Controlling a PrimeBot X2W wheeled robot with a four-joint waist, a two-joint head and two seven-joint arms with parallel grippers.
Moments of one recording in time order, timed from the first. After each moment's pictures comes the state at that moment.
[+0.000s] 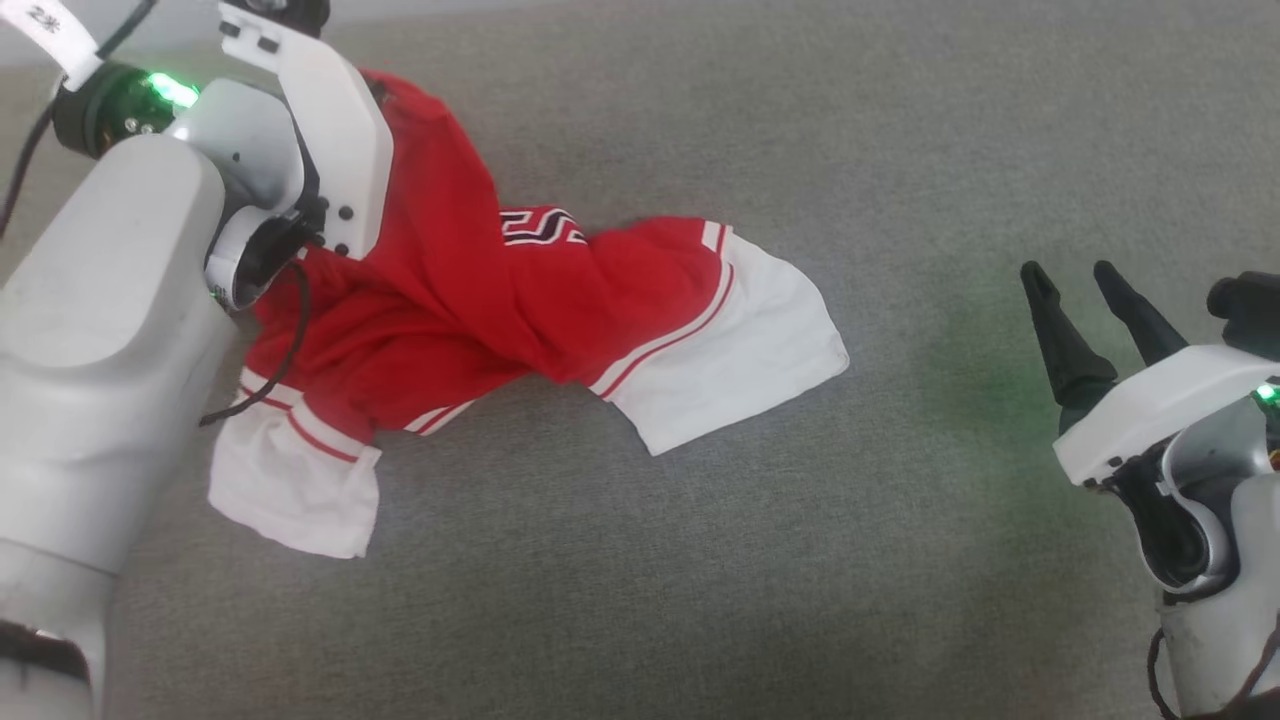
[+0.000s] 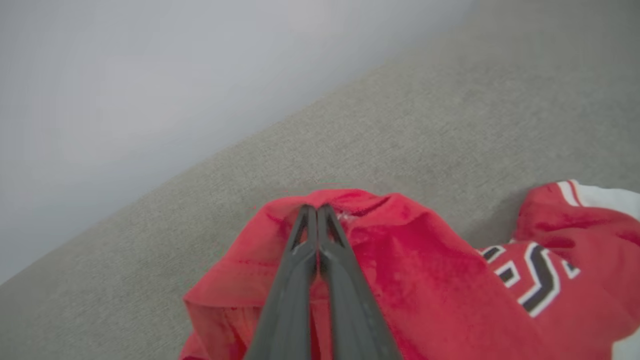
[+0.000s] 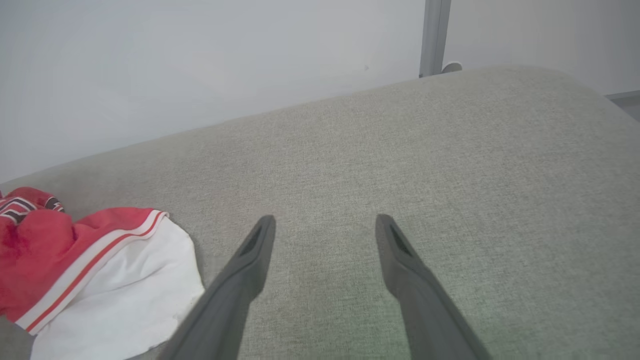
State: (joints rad) left arm -1.10 0.46 -0.65 0.62 -0.66 -0.04 0.48; right arm -0.36 -0.21 -0.03 0.17 0.50 0.13 0.18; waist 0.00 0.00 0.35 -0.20
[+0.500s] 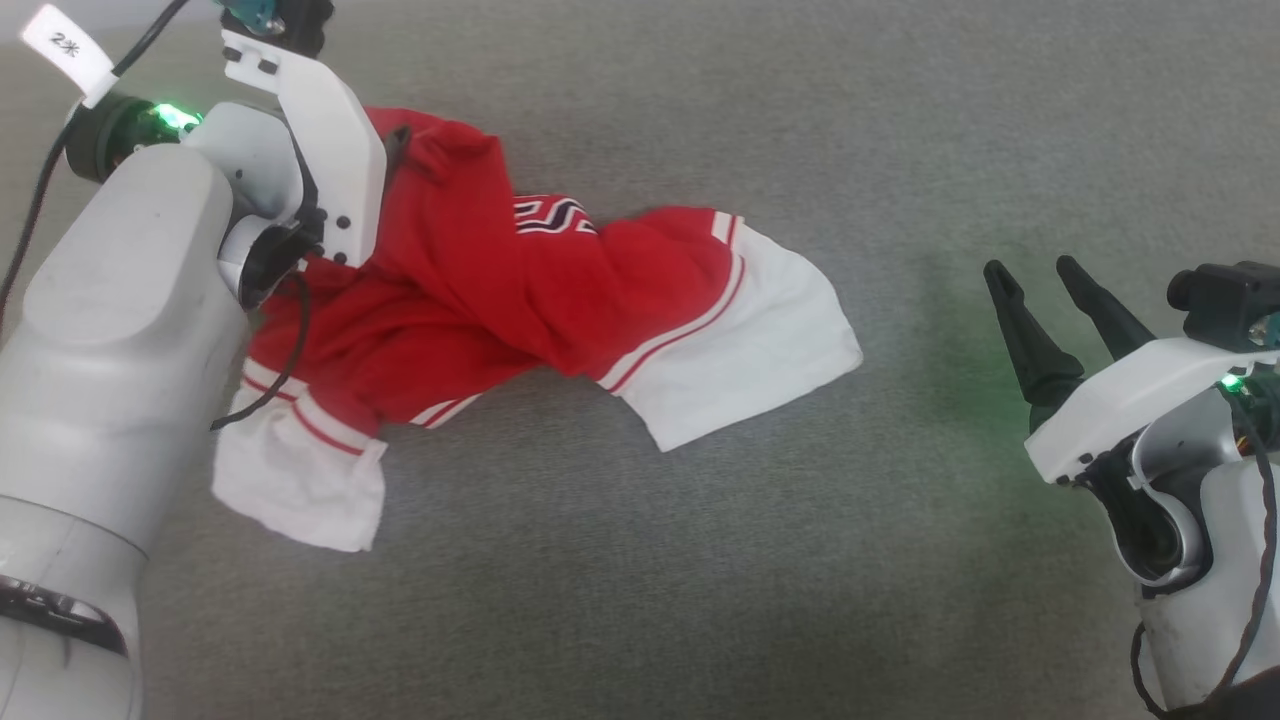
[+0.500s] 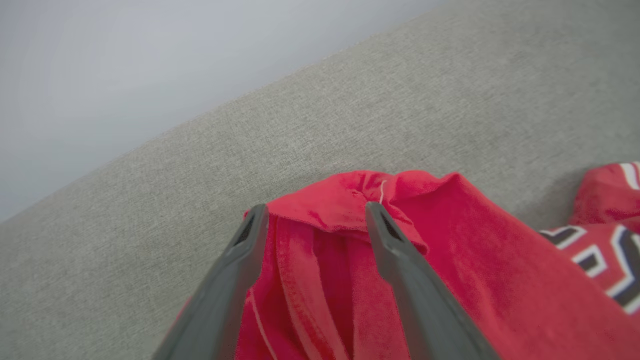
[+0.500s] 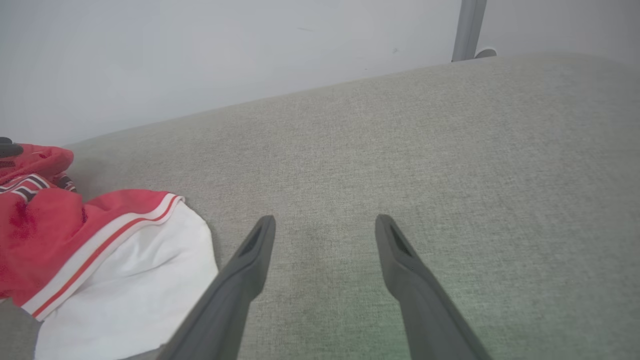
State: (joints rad) left arm -1.15 0.39 -0.67 0.86 -0.67 -0.11 0.40; right arm -0.39 -0.23 0.04 0.21 0.52 0.13 0.16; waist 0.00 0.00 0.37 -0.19
